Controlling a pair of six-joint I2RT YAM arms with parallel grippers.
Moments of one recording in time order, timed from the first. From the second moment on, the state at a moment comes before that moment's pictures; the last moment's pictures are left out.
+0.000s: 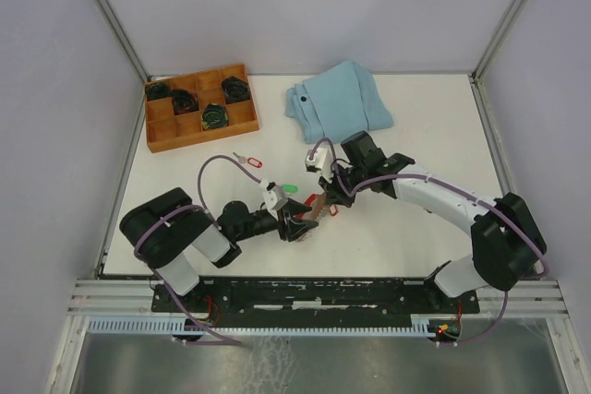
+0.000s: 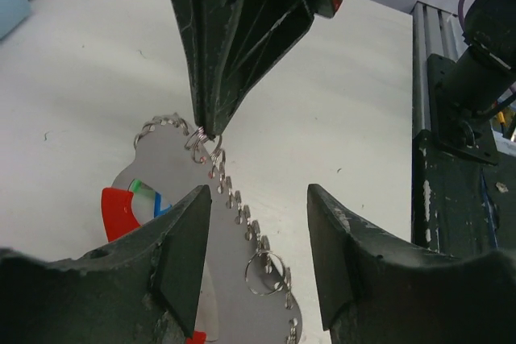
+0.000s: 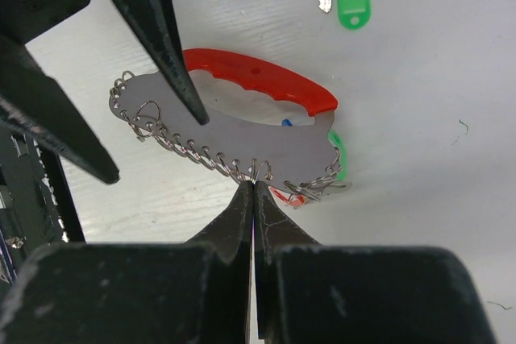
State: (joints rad) left arm -0.75 1.69 0.18 1.52 0.51 -0.18; right arm 0.66 1.48 0.99 -0.46 -0.50 -0.46
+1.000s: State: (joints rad) left arm -0.93 1.30 0.27 0.75 0.14 -0.31; right arm 0.68 1.44 0.95 -0.37 -0.46 -0.36
